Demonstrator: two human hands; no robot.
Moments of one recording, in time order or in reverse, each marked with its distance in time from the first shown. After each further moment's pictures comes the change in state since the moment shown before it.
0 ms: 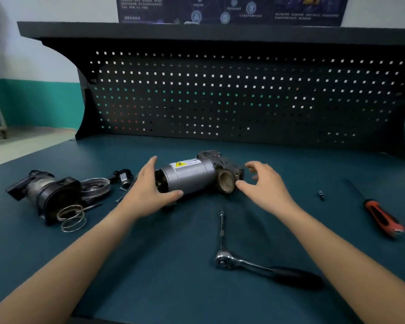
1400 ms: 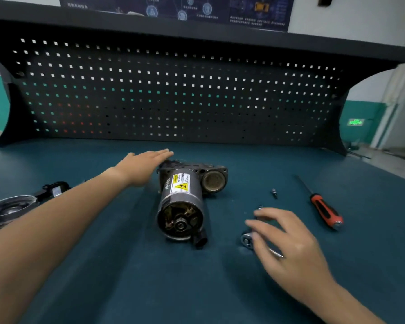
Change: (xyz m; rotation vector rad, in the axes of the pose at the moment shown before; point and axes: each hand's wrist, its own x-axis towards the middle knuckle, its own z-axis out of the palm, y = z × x) left_hand 0.122 0.040 0.051 0.781 -0.290 0.451; right_hand -0.108 0.047 -0.051 -0.257 0.412 -0.431
